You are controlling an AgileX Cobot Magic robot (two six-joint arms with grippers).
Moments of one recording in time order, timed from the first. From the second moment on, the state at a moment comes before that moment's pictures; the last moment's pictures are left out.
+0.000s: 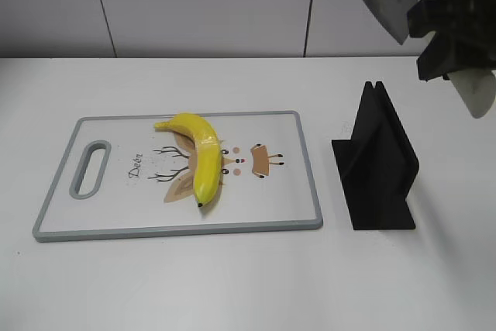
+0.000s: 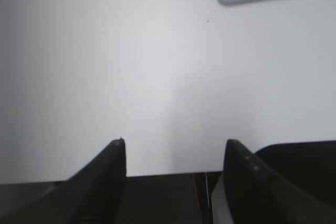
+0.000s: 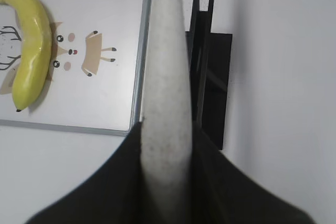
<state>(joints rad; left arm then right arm) -0.11 0.73 -0.57 -0.03 1.13 0.14 0.45 1.31 -1.09 -0.01 0.84 0.35</state>
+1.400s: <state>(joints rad) -0.11 0.00 -0.49 -0.02 1.09 0.14 0.45 1.30 -0.73 -0.04 0.58 0.48</state>
